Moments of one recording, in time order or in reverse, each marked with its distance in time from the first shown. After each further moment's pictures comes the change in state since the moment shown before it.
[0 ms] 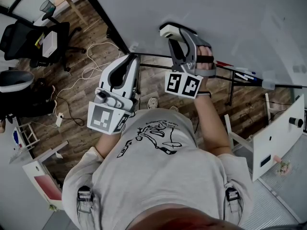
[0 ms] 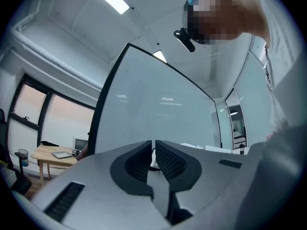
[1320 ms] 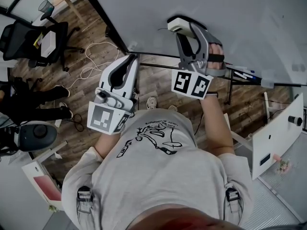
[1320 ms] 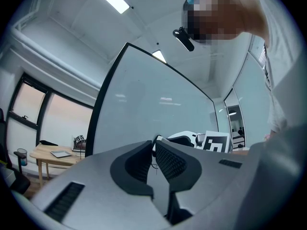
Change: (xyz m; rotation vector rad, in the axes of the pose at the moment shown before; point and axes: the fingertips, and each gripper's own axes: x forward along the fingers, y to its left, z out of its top) left arm -0.001 -0.003 -0.003 -0.004 0.009 -0.014; right arm -0.014 -0.043 0.001 -0.007 -0.001 -0.063
